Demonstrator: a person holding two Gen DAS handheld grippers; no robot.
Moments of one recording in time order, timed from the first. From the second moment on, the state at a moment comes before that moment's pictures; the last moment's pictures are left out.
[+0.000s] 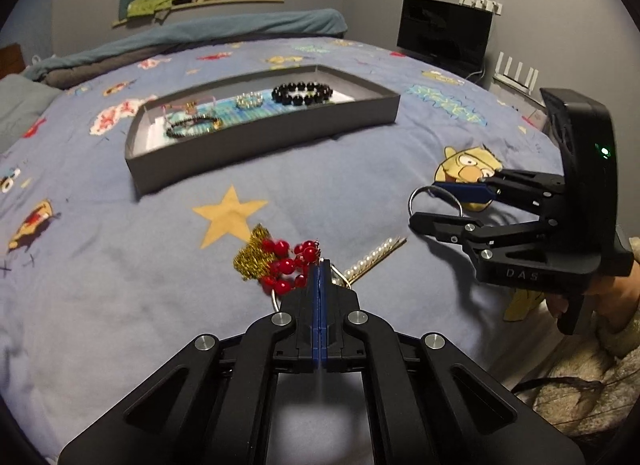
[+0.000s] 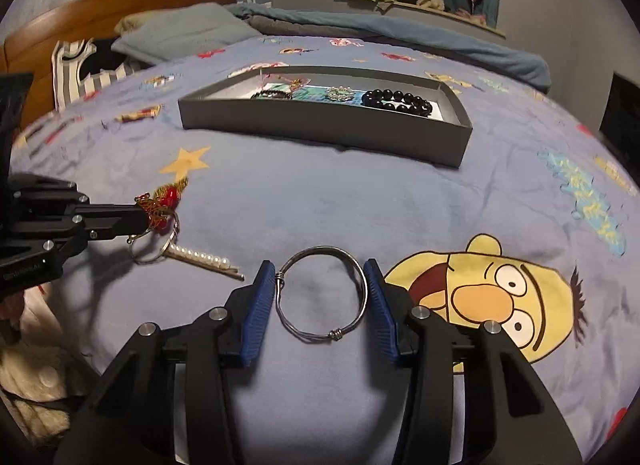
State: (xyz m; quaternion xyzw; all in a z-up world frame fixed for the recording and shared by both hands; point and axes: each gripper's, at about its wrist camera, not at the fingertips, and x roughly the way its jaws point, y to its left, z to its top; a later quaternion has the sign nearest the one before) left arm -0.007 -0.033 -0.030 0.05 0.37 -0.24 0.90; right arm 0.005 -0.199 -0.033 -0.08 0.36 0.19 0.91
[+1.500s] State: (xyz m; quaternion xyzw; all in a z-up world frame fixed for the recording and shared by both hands) left arm 0.112 0.017 0.095 0.03 0.28 -0.21 0.94; right arm 0.142 -0.179 0.043 -0.04 0.33 0.18 0.93
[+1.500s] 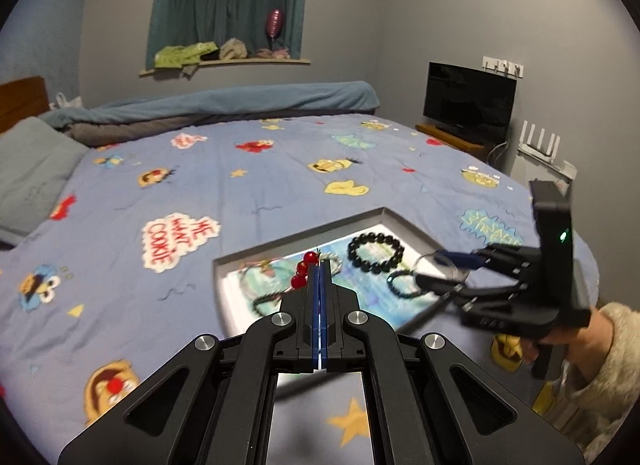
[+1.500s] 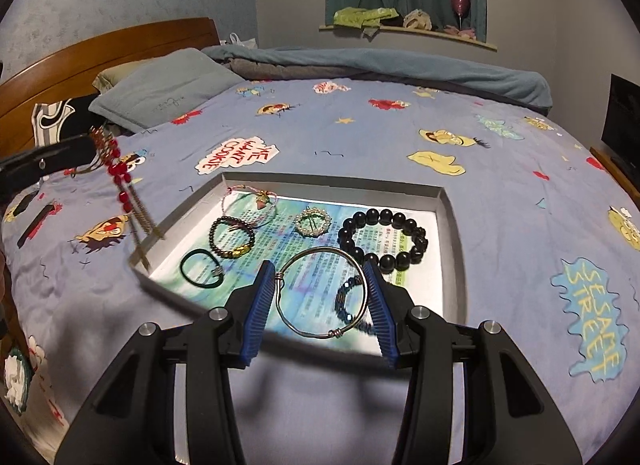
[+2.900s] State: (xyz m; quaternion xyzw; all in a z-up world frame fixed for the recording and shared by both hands) left arm 0.188 -0.019 -0.008 0.02 0.40 -0.25 0.88; right arm 0.205 -0.191 -0.003 -0.07 0.42 0.15 0.89
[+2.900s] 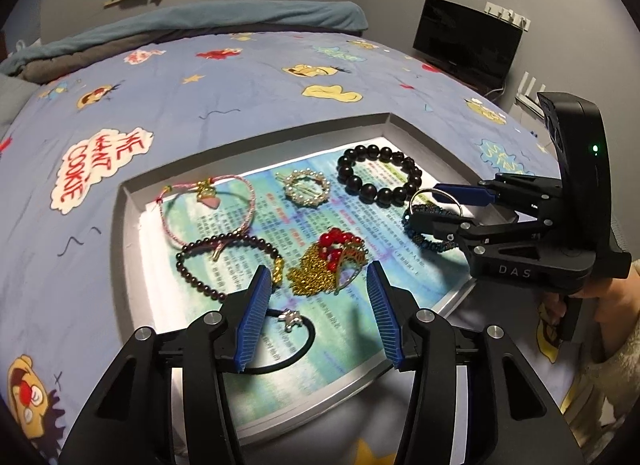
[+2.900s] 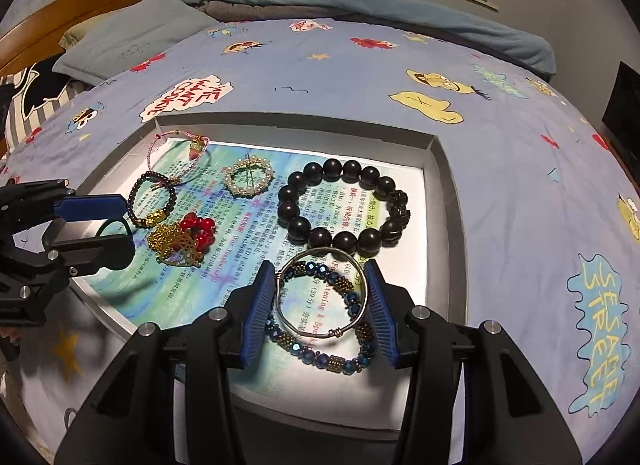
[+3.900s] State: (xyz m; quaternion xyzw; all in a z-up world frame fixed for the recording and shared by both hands) left arm 0.121 0.022 0.020 0.05 0.37 -0.15 0.91; right arm 0.113 -0.205 0.046 -0.04 0.35 0.16 0.92
